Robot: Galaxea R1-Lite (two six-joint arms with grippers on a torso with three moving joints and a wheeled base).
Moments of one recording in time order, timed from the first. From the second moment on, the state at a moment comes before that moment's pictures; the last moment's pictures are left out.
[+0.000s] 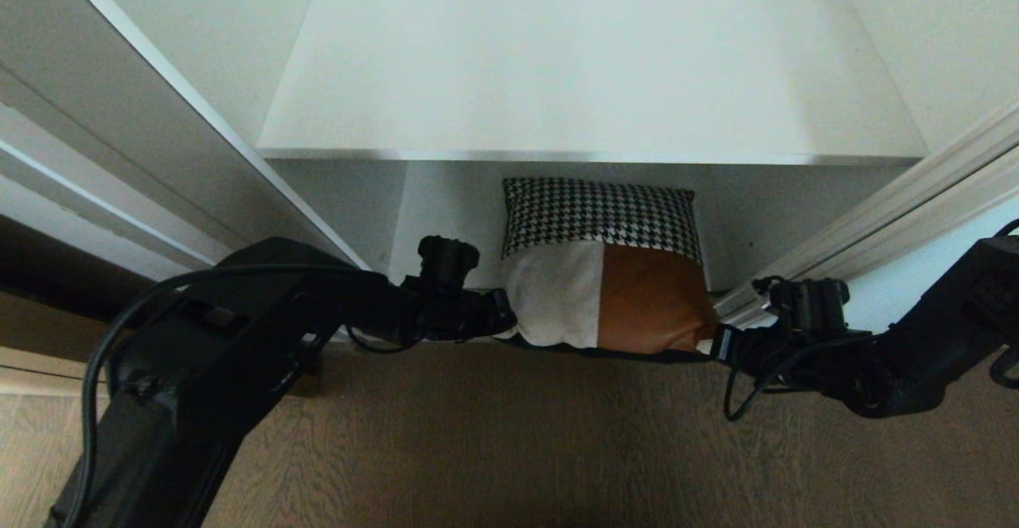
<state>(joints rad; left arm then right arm) -0.40 2.48 -1.66 -0.24 -0.25 -0.59 0.09 2.18 -0.89 -0.72 0.22 0.48</state>
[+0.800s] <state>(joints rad) -0.45 2.23 -1.35 -0.39 -0.24 -0.61 0.12 1.88 -0.69 -0.72 0.26 0.53</state>
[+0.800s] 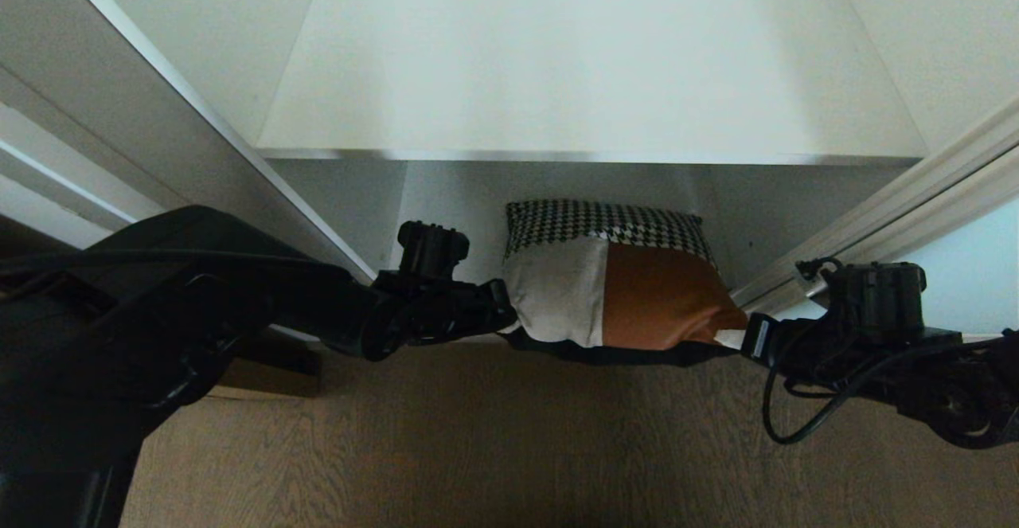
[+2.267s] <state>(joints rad) -0.58 1.80 -1.02 -0.38 -0.15 -0.60 0.25 1.33 -0.45 -0.45 0.27 0.61</state>
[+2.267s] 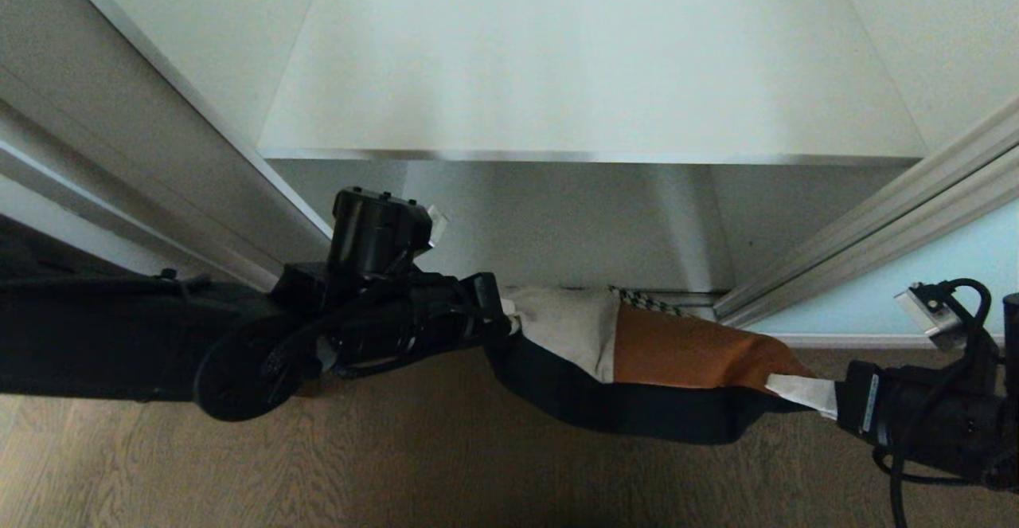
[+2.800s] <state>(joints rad) -0.70 1.67 -0.95 -0.30 -0.06 -0.60 0.32 1.04 -0.48 -0.15 0.26 0.65</state>
